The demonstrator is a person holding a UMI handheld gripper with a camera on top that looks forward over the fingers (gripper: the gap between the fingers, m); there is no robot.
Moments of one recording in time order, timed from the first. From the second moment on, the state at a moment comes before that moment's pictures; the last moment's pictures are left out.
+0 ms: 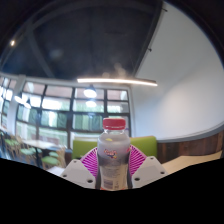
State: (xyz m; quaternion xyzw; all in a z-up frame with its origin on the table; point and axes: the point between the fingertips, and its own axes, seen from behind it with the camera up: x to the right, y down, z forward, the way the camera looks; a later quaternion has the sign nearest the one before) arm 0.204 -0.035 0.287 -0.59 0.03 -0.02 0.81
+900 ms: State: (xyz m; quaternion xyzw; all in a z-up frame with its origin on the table) arm 0.306 -0.002 0.089 -0.72 0.08 -0.03 0.69
